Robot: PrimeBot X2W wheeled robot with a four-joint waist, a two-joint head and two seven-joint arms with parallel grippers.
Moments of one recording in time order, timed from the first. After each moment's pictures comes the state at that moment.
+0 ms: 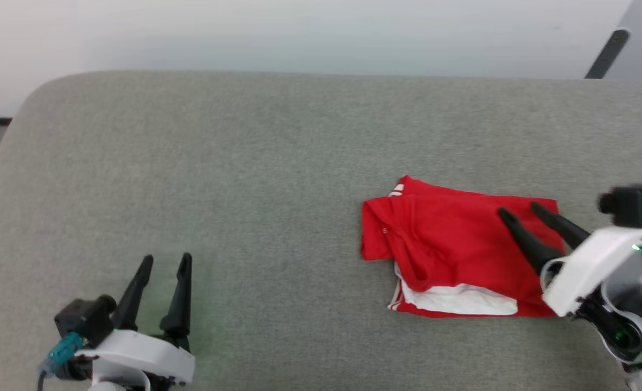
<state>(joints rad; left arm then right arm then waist) -0.15 0.25 -0.10 0.28 -0.51 -0.13 -0.26 -0.39 -0.40 0.29 0.17 0.76 0.13 0.32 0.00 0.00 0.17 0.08</state>
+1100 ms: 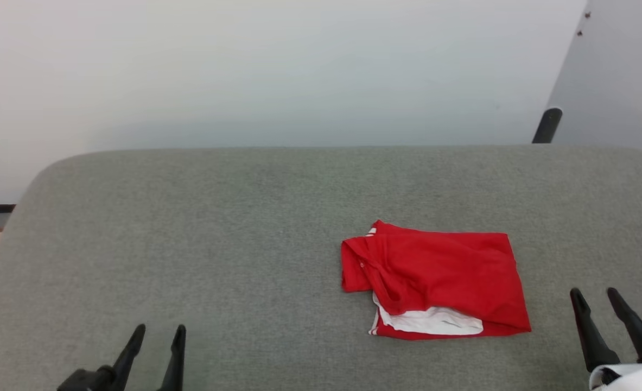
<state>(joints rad) 0.08 0.26 -0.06 0.20 -0.38 -0.13 -0.26 -0.01 -0.39 0.15 0.22 0.66 0.13 -0.23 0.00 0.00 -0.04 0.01</state>
